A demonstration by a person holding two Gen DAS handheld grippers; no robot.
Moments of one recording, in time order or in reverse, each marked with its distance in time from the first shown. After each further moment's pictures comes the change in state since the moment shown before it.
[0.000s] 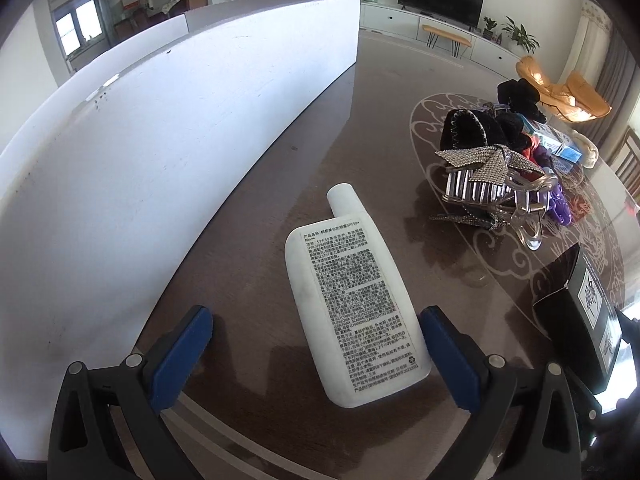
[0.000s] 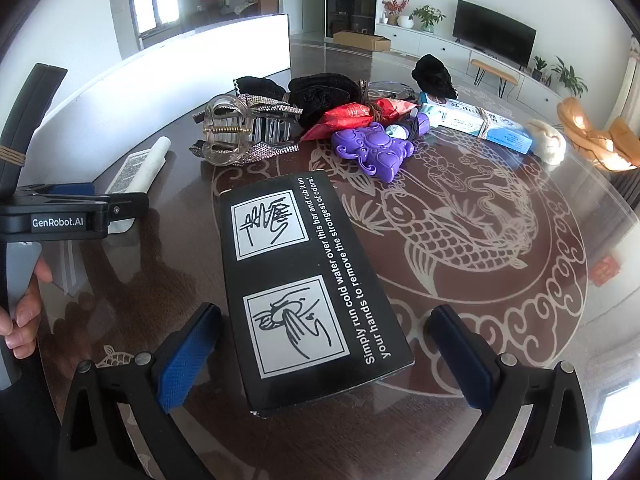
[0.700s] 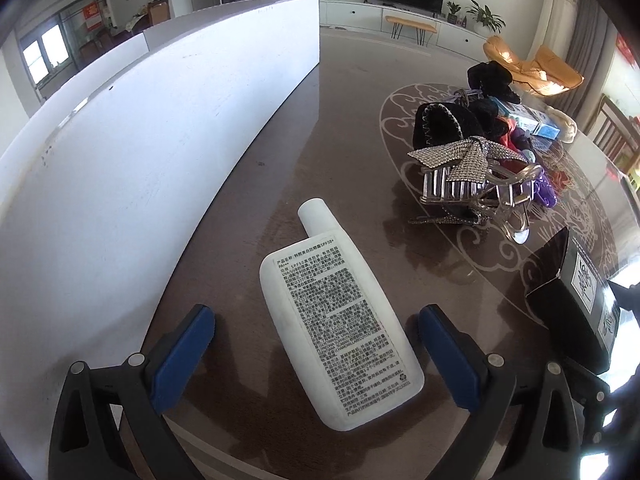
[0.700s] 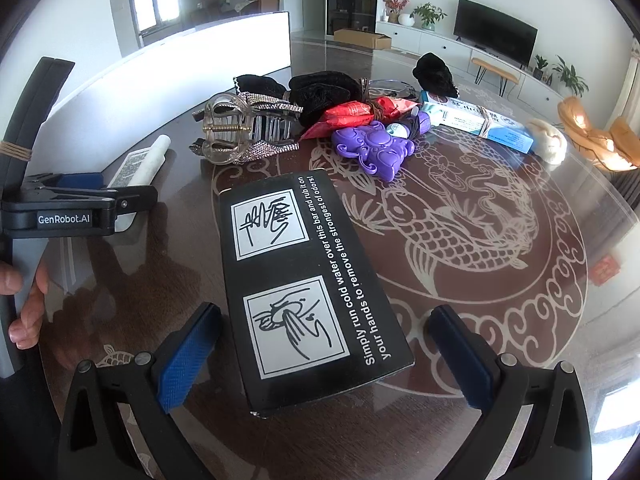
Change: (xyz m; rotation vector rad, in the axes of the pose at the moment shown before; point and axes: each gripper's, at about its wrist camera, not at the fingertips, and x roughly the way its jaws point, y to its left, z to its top) left arm 0.004 -0.008 0.012 0.157 0.005 -0.092; right arm 0.001 -0.002 0.005 -0.028 0.084 0.019
